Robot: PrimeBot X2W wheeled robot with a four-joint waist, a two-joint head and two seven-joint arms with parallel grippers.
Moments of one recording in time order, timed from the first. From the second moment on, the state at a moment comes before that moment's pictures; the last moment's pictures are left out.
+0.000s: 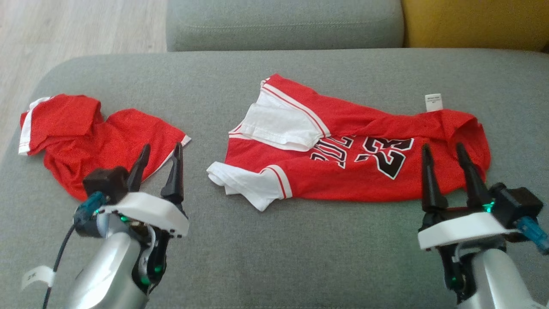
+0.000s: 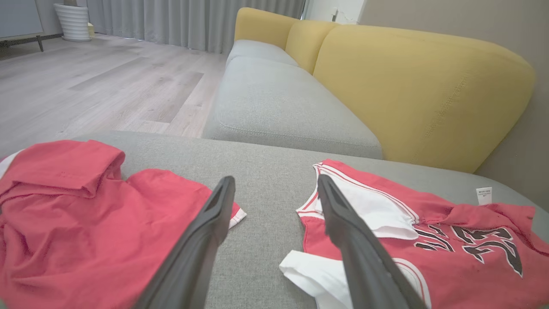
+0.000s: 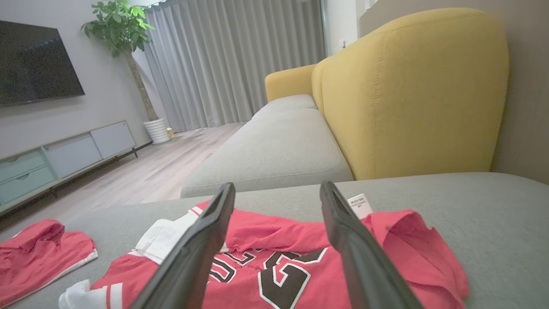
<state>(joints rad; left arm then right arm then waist) -0.30 0.27 -0.49 0.35 -0.61 0.15 -0.25 -0.09 -0.05 0.03 0.17 0.22 0.13 -0.16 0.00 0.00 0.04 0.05</state>
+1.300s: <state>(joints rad) -0.39 0.04 -0.42 0.37 -0.55 0.05 -0.25 -0.63 -0.42 0.68 0.61 0.32 0.13 0.09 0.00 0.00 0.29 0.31</state>
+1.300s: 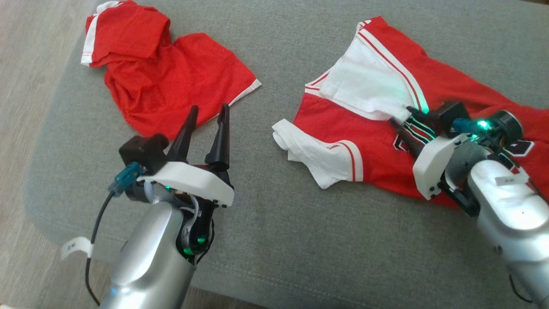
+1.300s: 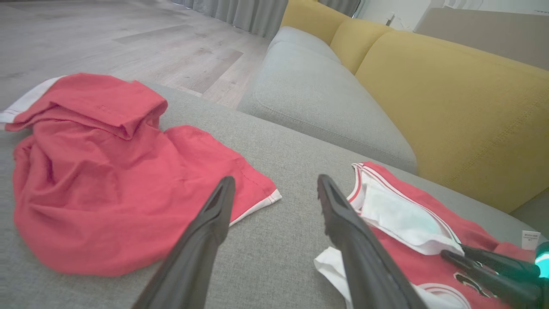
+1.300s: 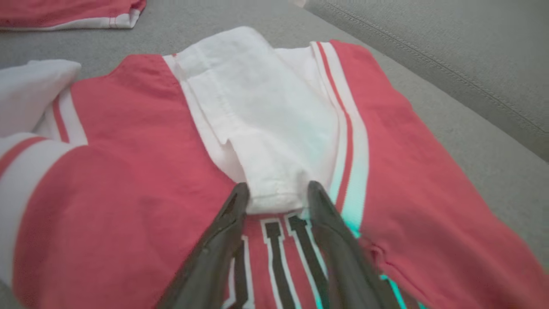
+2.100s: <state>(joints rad) -0.42 0.04 -0.45 0.34 -0.58 0.04 -0.25 -1.11 -0.58 0.47 0.73 0.18 0.13 -0.01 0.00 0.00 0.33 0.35</state>
